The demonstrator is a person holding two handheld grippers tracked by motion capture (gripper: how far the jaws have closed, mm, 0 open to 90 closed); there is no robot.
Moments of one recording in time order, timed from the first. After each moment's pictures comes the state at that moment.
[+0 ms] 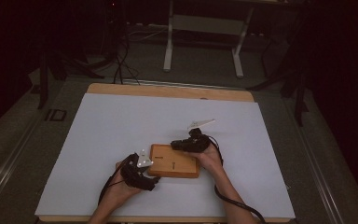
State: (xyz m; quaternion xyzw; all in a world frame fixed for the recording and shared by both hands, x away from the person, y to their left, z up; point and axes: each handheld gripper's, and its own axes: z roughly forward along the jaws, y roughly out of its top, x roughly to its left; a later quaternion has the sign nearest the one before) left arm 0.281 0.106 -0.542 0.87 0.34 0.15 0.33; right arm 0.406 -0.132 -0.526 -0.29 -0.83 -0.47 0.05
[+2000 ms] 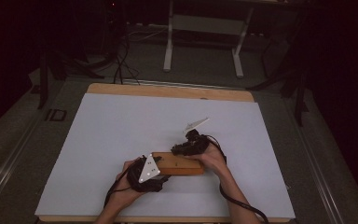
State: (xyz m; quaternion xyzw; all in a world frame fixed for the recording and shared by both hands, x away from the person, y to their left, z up) left arm 0.256 0.083 -0.518 0.84 0.22 0.24 0.43; right arm 0.400 -0.126 -0.515 -0.24 -0.88 -0.40 0.06
